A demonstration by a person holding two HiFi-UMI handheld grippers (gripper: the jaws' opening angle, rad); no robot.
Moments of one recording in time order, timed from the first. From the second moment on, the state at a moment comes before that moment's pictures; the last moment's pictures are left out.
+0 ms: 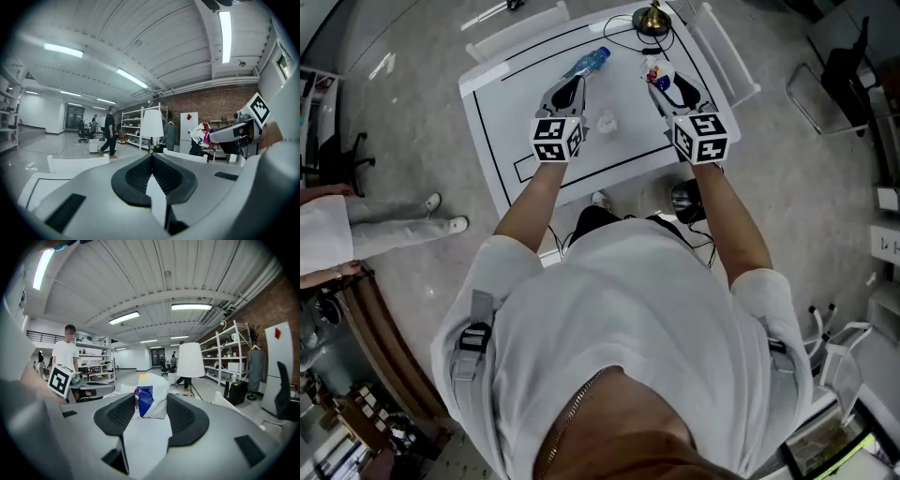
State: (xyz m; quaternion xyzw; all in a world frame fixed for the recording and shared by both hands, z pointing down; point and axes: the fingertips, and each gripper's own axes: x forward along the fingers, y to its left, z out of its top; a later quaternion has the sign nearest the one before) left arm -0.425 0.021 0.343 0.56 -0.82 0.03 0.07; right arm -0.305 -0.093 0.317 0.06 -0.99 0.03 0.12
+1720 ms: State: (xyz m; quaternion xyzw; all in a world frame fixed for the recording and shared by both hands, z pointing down) left arm -0.013 -0.120 0.810 0.76 -0.51 0.25 0.31; right arm 0.131 -0.127 0.850 0.27 -0.85 0.26 0.36
